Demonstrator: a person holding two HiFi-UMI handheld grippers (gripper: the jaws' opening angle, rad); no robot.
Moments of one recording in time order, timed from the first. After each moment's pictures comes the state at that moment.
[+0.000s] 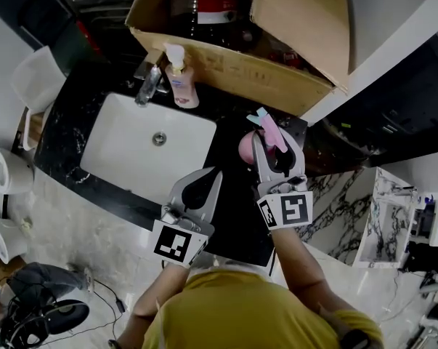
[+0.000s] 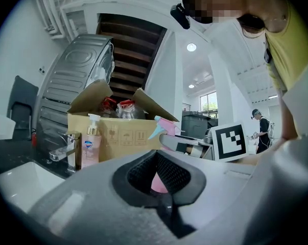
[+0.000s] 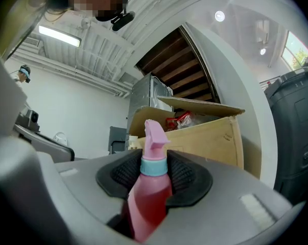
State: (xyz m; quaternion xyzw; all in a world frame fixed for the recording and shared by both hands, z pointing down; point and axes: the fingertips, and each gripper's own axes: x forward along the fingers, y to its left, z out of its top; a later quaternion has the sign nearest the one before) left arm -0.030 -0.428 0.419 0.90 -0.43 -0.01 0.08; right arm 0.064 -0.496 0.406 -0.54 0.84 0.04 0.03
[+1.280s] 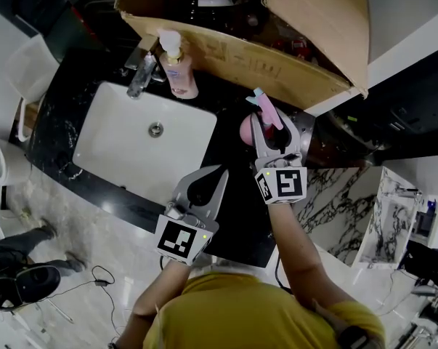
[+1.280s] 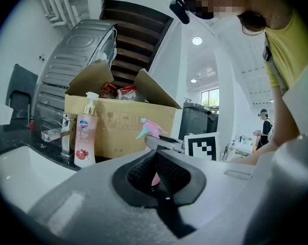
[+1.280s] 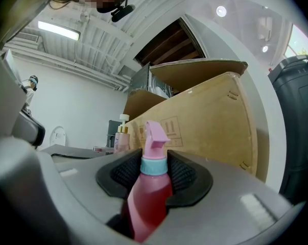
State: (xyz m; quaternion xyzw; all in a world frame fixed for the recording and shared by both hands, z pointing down) left arm -0.015 -0.445 0.466 0.90 -0.42 0.03 0.13; right arm 0.067 -0.559 0.478 -0.53 0.84 0.03 0.01
